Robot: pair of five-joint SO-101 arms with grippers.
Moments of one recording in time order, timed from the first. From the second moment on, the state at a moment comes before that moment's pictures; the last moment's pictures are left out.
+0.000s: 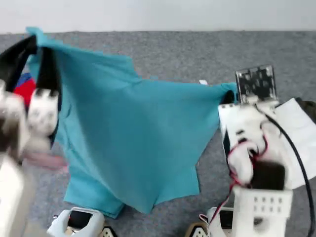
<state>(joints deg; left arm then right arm) 3.9 -35.2 -32.0 81.8 -16.3 0.1 -53.6 31.1 57.4 13.7</state>
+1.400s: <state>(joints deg) -4.0 -9.1 12.4 36.0 -16.4 -1.2 13.3 -14.7 56.0 13.8</state>
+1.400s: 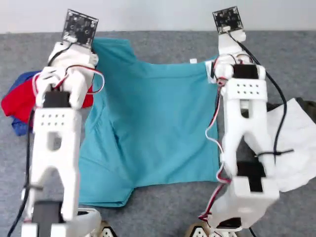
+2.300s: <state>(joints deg) -4.3 24.9 -25.1 68.3 -16.4 -1.2 62.9 -92.8 99.5 13.8</state>
